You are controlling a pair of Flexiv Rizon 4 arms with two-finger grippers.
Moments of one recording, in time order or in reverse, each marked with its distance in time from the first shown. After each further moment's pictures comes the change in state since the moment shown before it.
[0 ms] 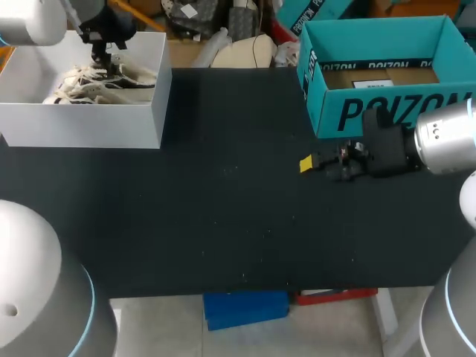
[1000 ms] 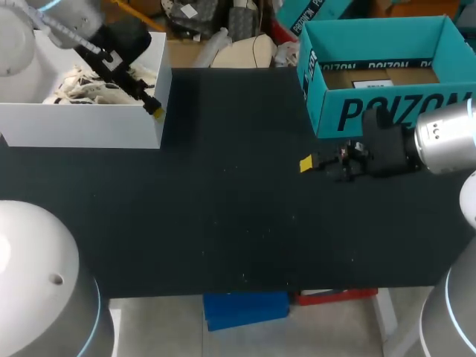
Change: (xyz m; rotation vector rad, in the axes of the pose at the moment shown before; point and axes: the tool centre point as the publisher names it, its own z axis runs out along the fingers) left arm 0.244 -0.130 -0.122 0.159 0.219 -0.735; right arm 0.000 0.000 0.000 0.000 0.000 0.000
